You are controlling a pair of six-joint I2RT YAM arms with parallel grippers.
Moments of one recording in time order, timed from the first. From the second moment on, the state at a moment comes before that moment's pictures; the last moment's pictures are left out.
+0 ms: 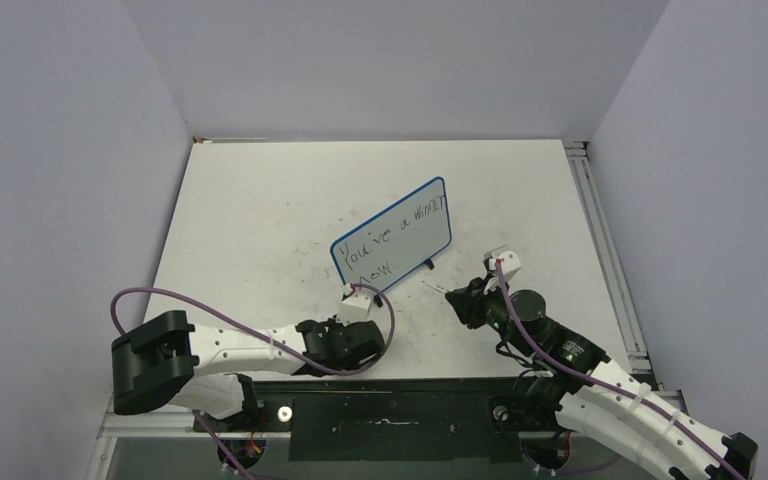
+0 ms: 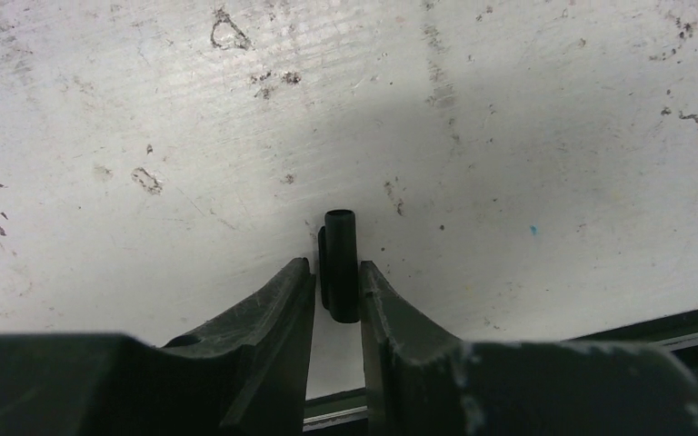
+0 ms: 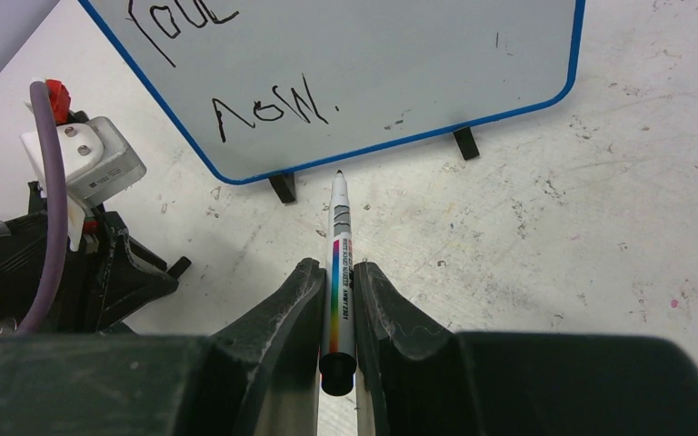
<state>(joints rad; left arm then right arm) -1.26 1.33 0.60 -0.46 -0.49 -0.91 0.81 0.55 0.43 -0.21 0.15 0.36</state>
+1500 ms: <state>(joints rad) -1.12 0.92 0.72 -0.46 0.11 -0.08 0.37 0.86 0.68 -0.42 -1.01 0.32</state>
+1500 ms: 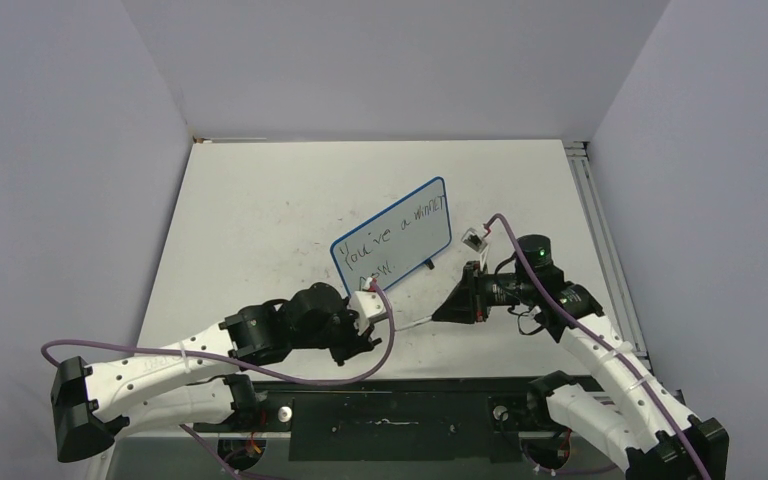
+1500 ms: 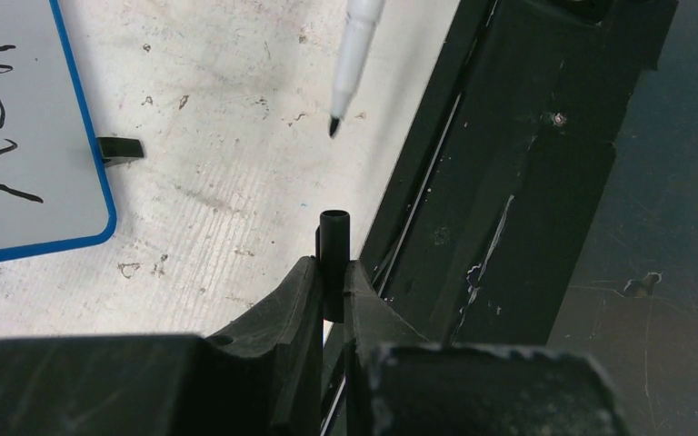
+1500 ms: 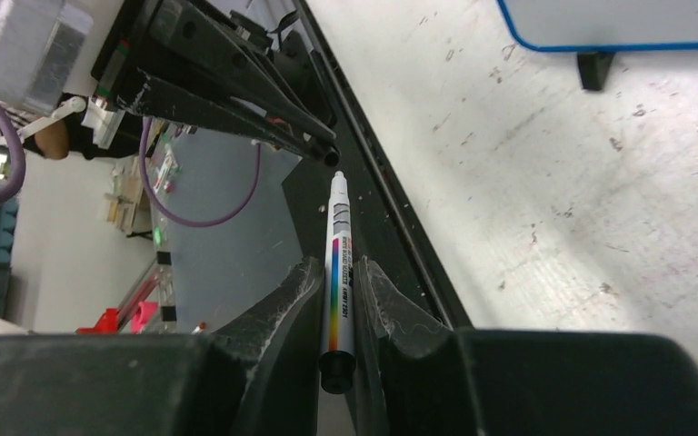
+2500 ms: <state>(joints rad) -1.12 0.92 0.72 -0.45 0.21 -0.07 0.46 0.87 0.60 -0.29 -1.03 0.41</state>
